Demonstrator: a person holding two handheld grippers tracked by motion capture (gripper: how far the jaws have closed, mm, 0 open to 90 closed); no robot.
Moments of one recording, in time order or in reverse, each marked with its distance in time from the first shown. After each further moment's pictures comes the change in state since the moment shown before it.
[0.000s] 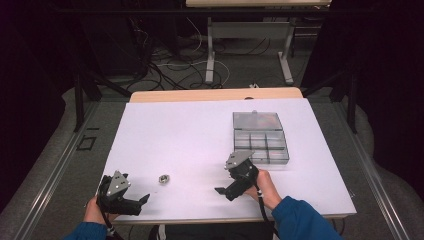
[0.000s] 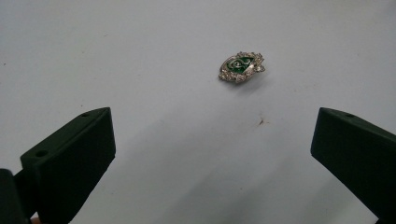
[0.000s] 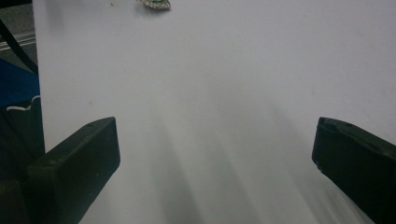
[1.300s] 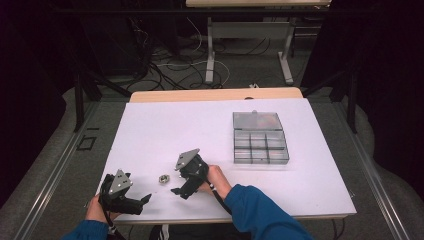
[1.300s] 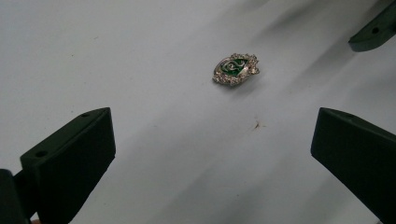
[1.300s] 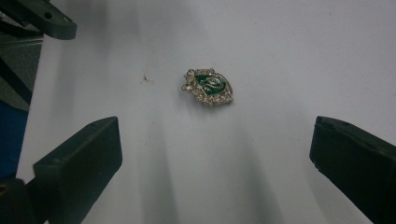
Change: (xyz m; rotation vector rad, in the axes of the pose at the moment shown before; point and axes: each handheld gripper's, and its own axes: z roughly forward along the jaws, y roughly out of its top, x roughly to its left) left arm 0.000 0.003 0.004 0.015 -0.032 0.006; right arm 0.031 0.071 0.112 -0.012 0.137 -0.141
